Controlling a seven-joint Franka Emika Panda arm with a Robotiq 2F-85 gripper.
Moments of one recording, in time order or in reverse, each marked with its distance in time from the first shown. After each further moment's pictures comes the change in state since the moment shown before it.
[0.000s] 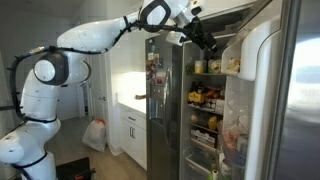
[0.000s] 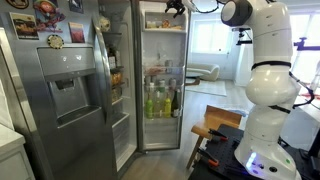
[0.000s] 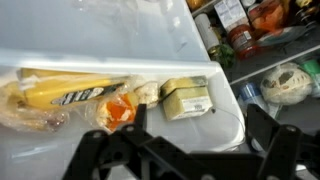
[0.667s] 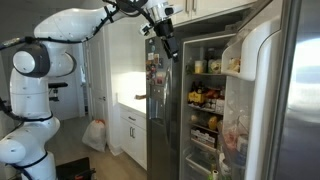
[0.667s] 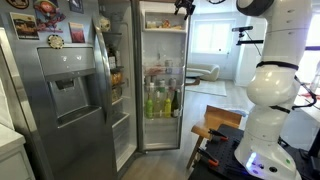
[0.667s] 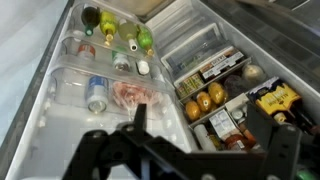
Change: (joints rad) arm 0.039 -0.212 0.008 -0.114 -0.201 -0.545 0.104
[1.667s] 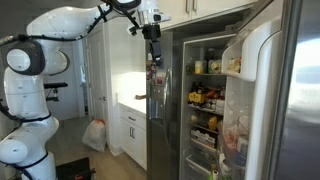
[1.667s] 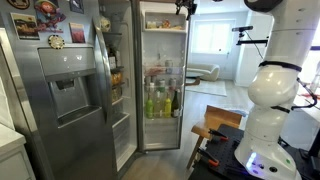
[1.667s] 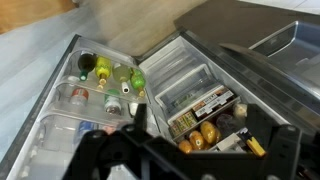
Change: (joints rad) arm 0.045 -0.079 0.028 -0.068 -0.037 -0.172 0.071
